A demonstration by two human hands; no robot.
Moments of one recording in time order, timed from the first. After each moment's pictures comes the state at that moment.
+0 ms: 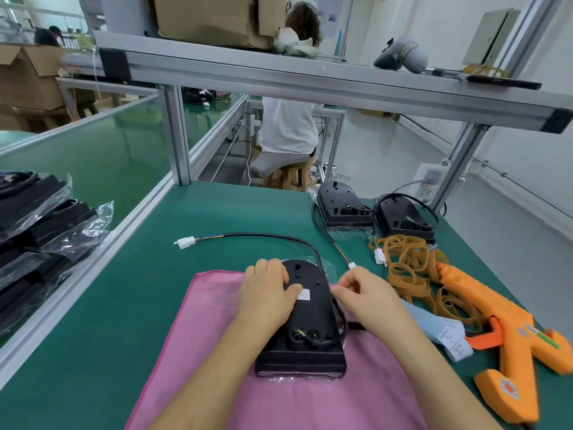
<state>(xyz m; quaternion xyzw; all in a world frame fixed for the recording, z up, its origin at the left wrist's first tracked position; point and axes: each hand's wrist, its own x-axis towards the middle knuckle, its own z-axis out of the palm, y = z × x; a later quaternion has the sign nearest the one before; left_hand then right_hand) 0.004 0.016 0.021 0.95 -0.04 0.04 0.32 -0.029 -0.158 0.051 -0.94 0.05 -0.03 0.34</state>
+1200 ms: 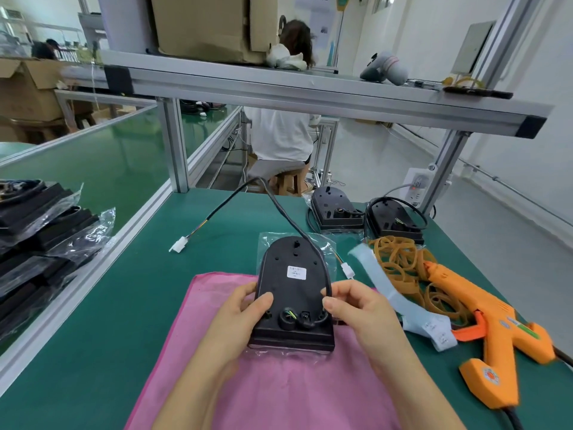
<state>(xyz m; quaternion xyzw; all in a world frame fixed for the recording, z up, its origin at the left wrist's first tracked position) -0.054 0.050 0.022 0.64 0.06 -0.10 0.76 -0.073 -0.143 0.048 -0.74 0.02 -0.05 0.67</state>
